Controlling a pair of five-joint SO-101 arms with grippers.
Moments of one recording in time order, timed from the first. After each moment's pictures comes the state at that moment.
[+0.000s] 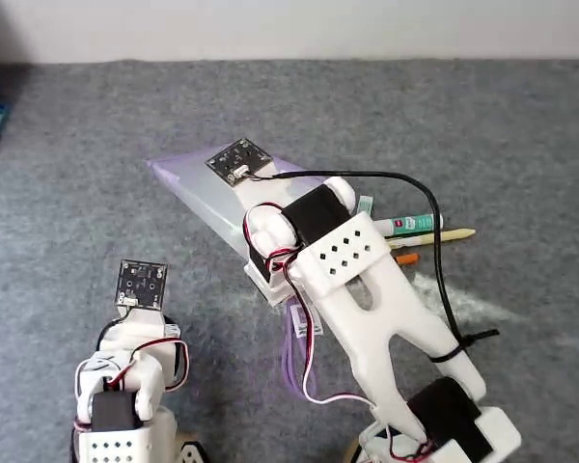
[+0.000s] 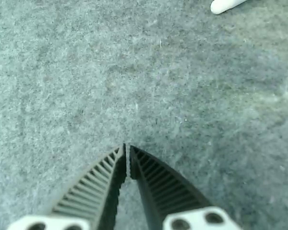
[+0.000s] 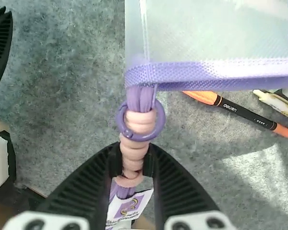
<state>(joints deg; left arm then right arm) -7.9 -101.7 97.1 70.1 -3.9 -38.0 -8.8 -2.9 100.0 2.6</state>
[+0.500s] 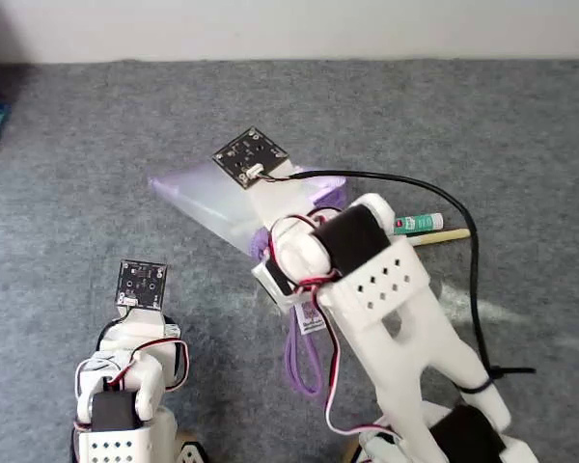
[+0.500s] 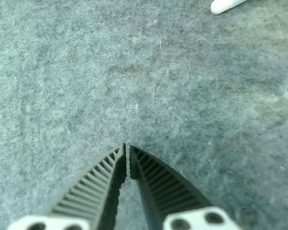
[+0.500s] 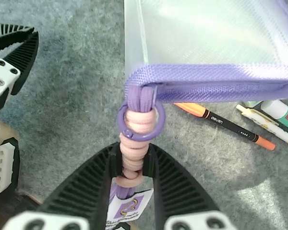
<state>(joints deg) -7.6 -101.7 97.1 70.1 -3.9 -38.0 -19.2 -2.9 100.3 4.0</state>
